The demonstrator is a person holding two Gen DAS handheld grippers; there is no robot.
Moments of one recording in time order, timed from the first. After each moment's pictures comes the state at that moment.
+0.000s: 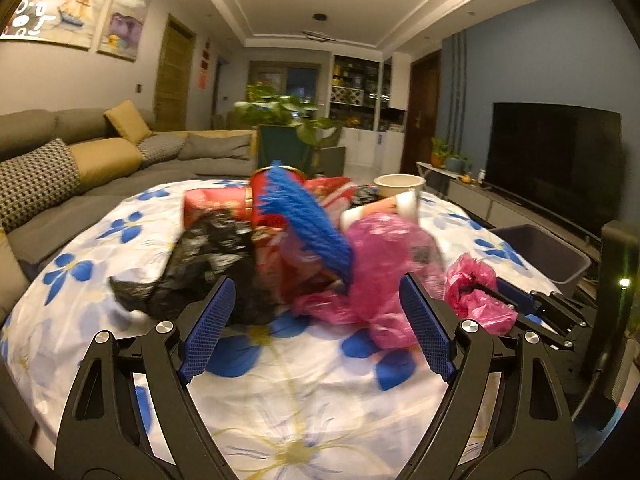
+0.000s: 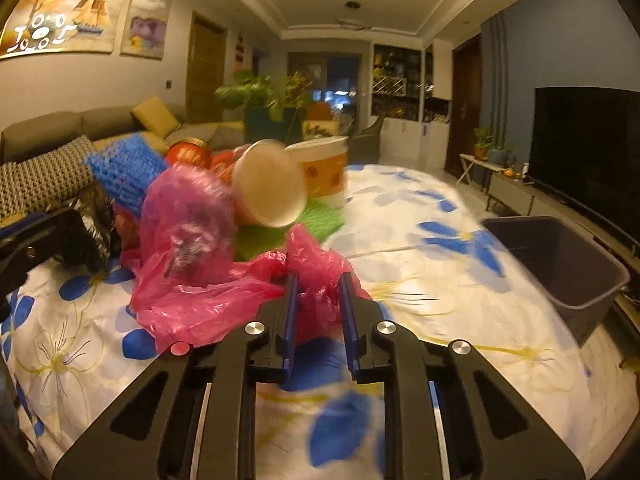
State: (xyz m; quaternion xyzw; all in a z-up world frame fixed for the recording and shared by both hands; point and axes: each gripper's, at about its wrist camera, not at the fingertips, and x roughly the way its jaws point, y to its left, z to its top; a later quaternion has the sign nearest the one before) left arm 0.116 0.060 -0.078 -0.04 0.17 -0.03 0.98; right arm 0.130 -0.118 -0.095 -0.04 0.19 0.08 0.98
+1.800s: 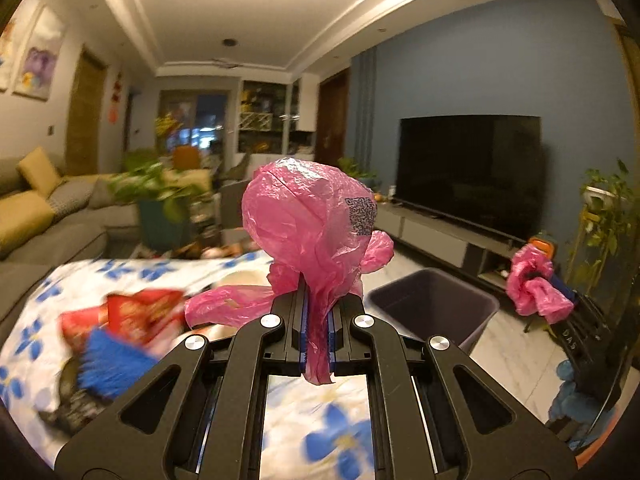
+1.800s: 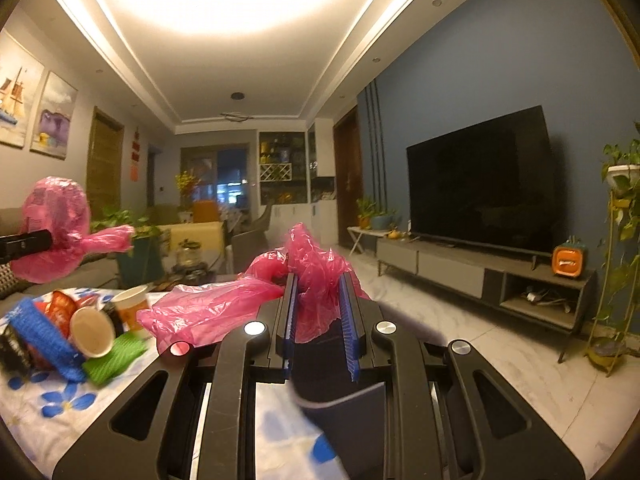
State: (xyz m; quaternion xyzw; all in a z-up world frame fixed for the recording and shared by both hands) left arm 0.162 -0.070 0.034 -0.01 0.11 -0.20 0.97; right arm 0.073 -0.310 -0.005 0.02 0.03 -0.11 0.99
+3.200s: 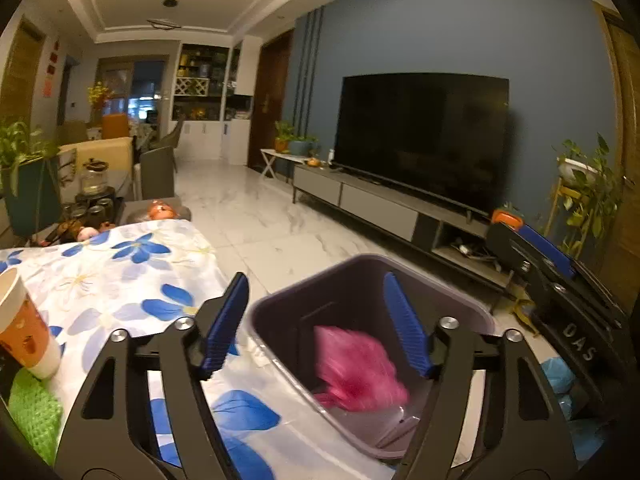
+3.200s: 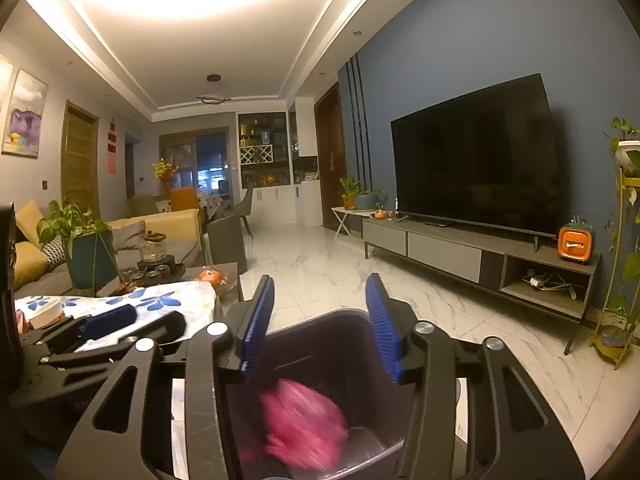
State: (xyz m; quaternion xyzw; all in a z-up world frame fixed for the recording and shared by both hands) left arm 0.318 -0.250 -0.042 -0.01 0.17 -0.29 0.94; right arm 0.189 -0.375 -0.021 0.05 0.06 -0.13 0.99
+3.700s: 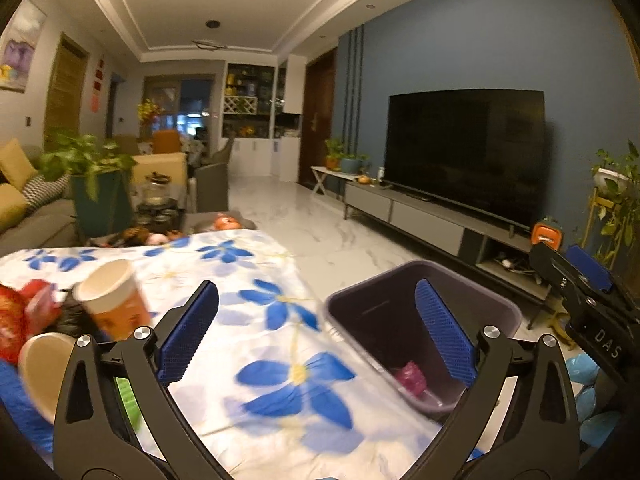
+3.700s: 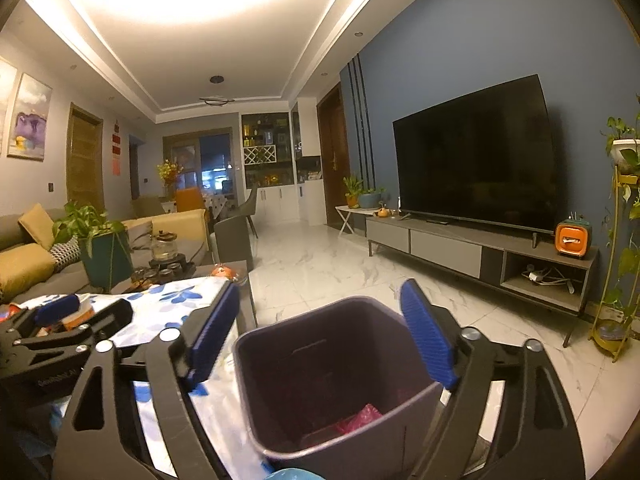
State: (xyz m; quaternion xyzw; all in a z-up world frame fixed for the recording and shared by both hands) left arm 0.256 -0.189 -0.021 0.00 0.14 -0.20 0.97; right arm 0.149 -0.349 -0.014 0.05 0.06 -0.12 0.99
